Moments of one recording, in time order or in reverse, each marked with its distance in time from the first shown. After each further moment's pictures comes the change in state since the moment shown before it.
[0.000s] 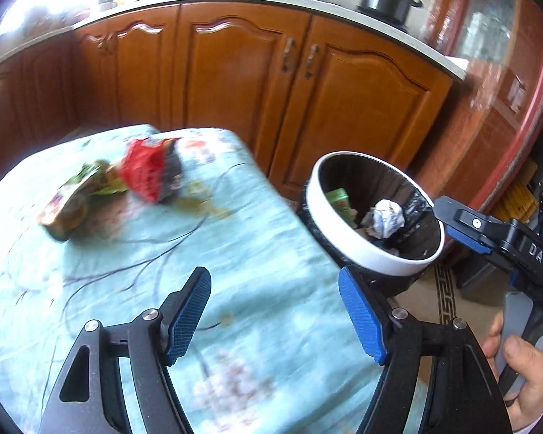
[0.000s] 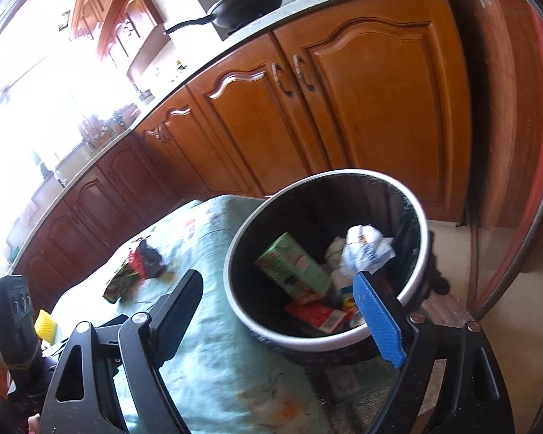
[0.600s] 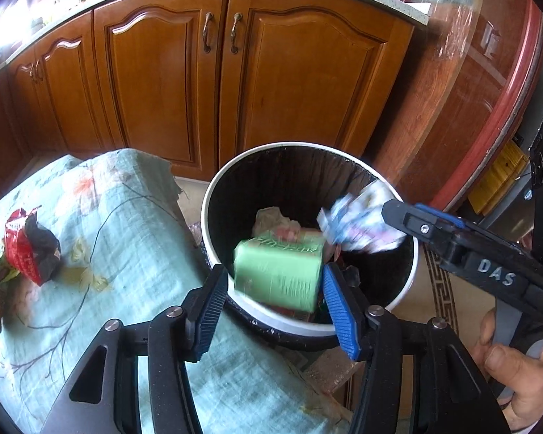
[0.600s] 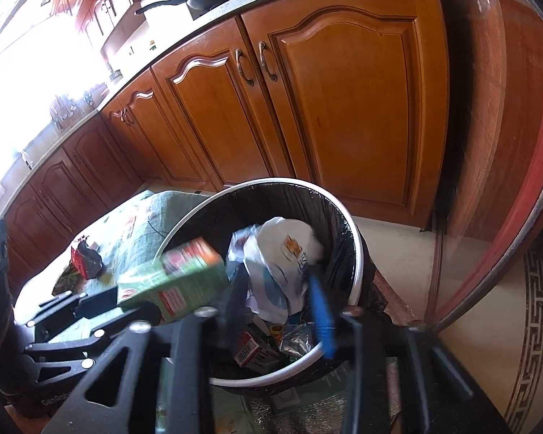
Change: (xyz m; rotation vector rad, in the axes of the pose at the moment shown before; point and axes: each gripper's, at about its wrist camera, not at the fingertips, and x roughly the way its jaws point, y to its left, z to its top) left arm 0.091 -0.095 0.061 0.190 0.127 -0.088; right arm 0.024 -0.046 0.030 -0.030 0.059 -0.150
